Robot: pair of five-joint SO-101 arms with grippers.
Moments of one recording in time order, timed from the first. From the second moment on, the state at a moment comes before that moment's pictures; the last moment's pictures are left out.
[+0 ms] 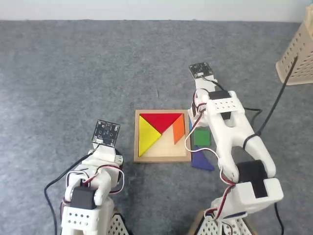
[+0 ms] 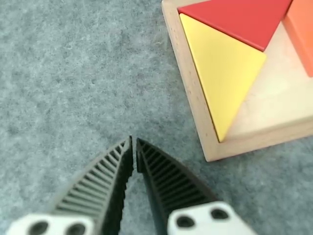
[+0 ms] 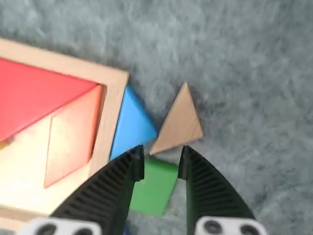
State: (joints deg) left arm 1.1 -103.4 97.6 72.0 -0.7; right arm -13.5 4.0 25.0 56.9 6.4
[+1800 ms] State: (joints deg) left arm 1.1 -103.4 97.6 72.0 -0.7; right arm -13.3 15.6 15.1 55.3 12.3
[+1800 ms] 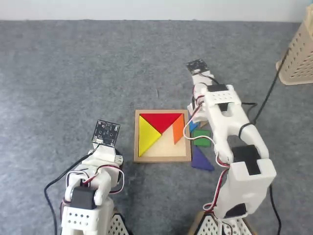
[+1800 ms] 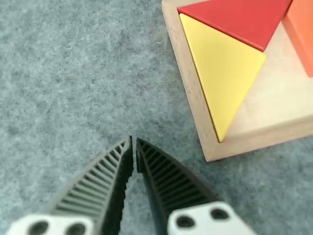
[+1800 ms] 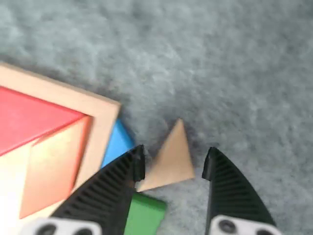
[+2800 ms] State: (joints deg) left arm 1.1 -103.4 97.6 72.0 -0.7; right arm -7.0 10.7 19.4 57.8 12.5
